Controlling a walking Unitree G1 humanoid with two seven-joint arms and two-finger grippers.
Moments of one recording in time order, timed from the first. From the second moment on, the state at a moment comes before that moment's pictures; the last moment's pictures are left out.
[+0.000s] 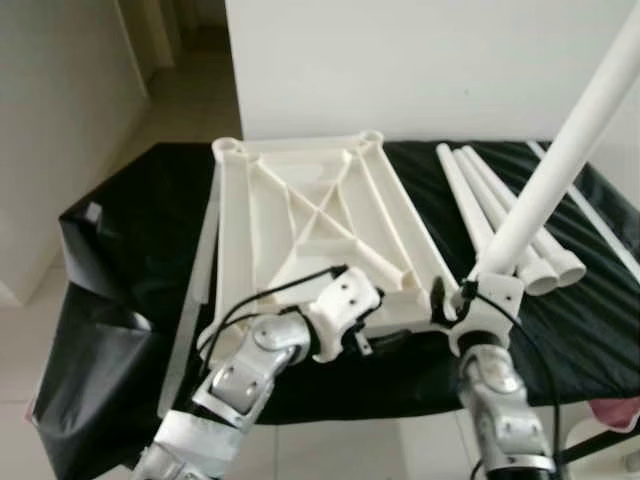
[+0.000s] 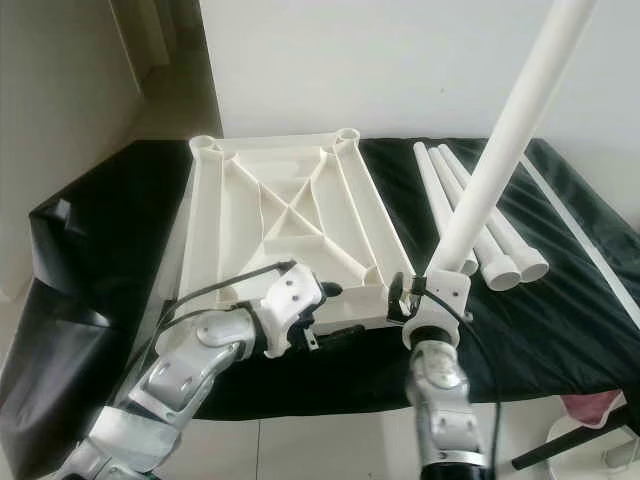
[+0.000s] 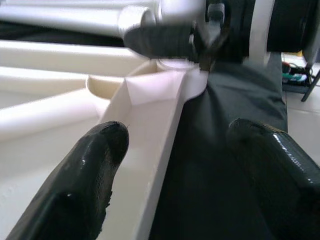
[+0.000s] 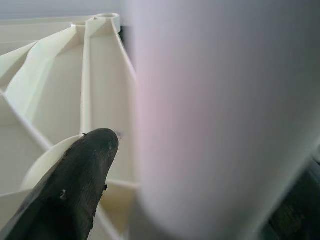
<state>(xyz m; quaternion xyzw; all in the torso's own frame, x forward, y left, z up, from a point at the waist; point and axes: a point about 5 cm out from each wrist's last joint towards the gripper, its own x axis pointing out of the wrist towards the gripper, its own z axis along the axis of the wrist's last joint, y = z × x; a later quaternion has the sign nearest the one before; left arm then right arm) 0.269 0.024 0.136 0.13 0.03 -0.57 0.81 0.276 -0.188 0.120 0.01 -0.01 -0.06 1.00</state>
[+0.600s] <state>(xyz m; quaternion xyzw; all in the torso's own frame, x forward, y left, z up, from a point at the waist) 0.269 0.023 0.139 0.13 0.02 -0.57 0.81 0.275 -0.220 0.123 -0.07 -0.01 0.11 0.99</state>
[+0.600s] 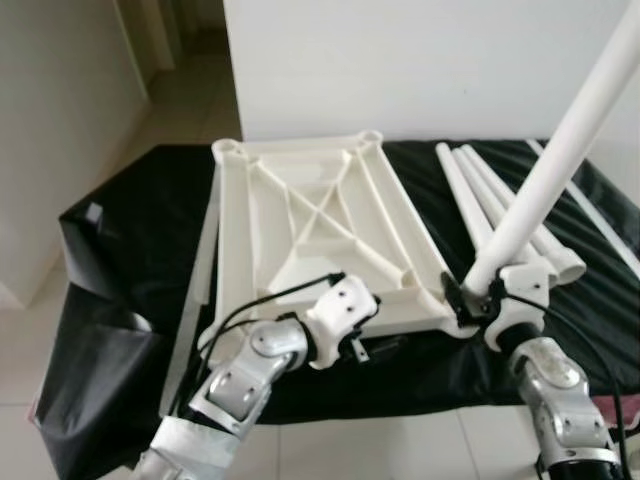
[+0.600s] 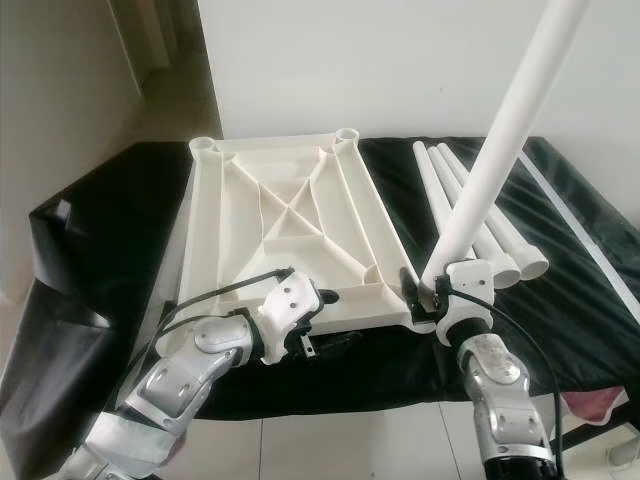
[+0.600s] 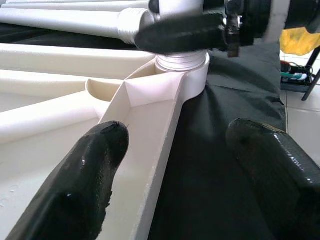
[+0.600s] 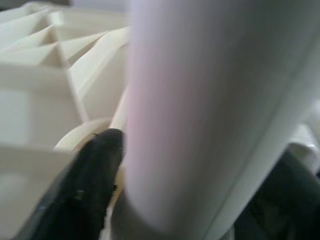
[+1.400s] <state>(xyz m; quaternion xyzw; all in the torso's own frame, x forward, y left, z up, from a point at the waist) 0.274 0.023 0.146 0.13 0.01 -0.56 0.81 0.275 -0.209 0.124 -0.02 -0.02 0.08 1.00</state>
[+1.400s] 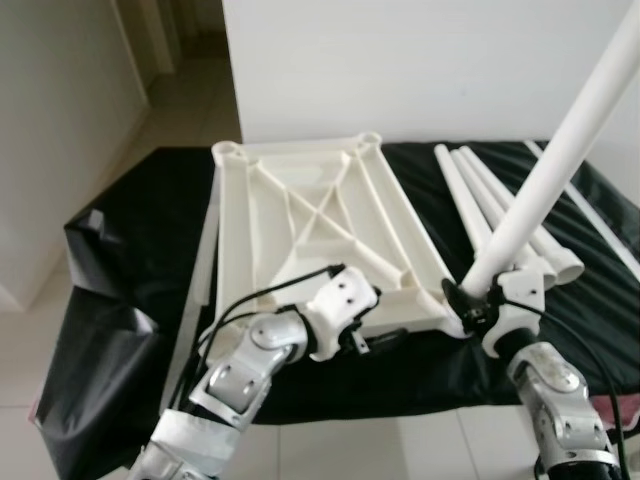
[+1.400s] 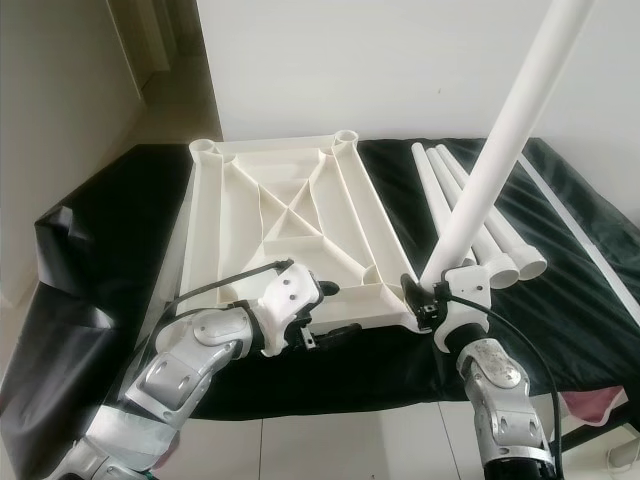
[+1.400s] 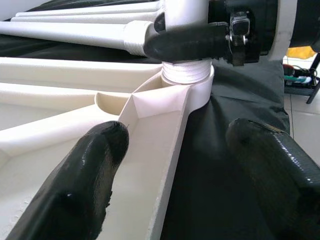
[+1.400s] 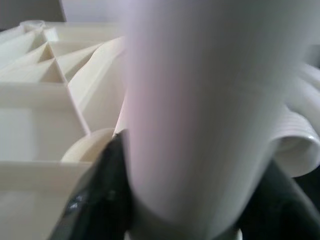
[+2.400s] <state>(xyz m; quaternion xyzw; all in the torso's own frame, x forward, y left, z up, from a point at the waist) 0.272 0.019 0.147 0.12 0.01 -0.57 0.81 0.269 -0.179 0.125 0.05 -0.02 -0.20 0.98</state>
